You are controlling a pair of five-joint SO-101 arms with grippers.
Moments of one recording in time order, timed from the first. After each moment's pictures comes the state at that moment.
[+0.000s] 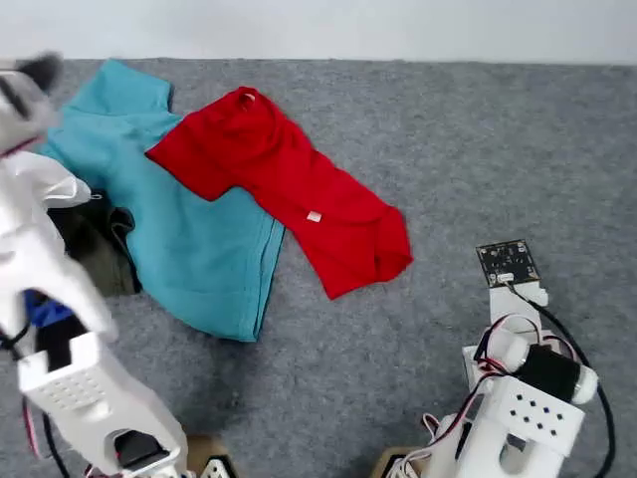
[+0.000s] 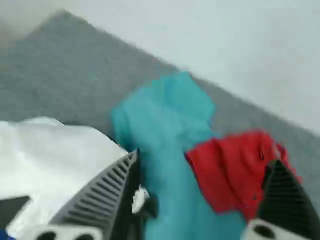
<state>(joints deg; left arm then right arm) -27.3 21.0 -68.2 98.9 14.4 24.0 -62.9 60.5 84.0 32.8</state>
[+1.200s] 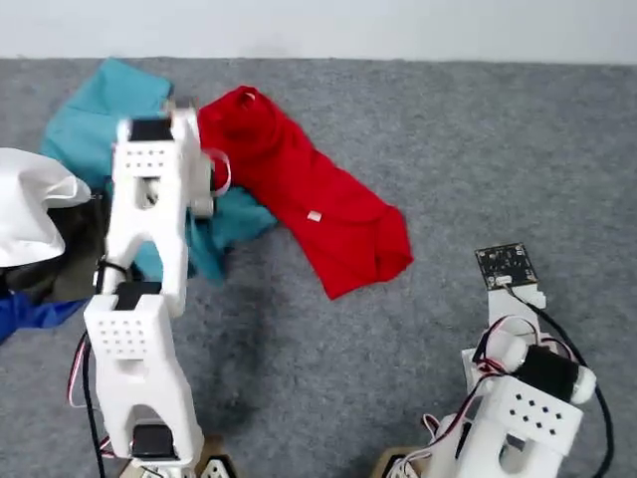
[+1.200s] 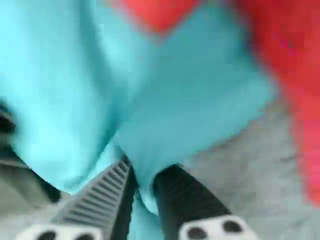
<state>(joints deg) -5.4 37.5 -34.4 98.2 8.2 24.0 -62.9 61.8 84.0 32.8</state>
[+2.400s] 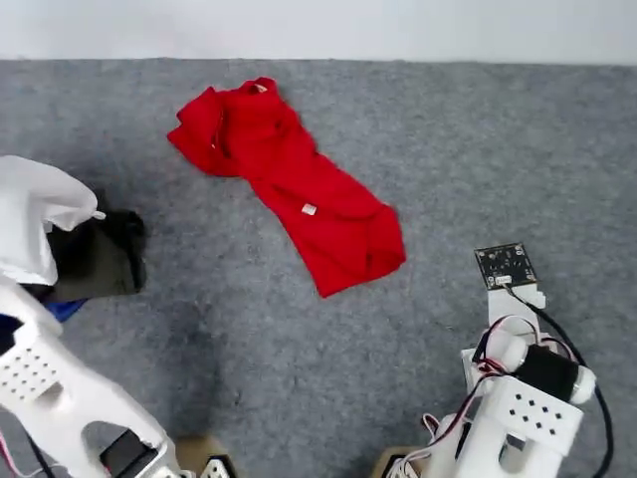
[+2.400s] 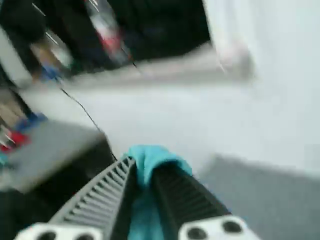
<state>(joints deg) -48.8 37.8 -93.3 71.4 -16.0 24.0 -62.9 61.8 84.0 32.8</state>
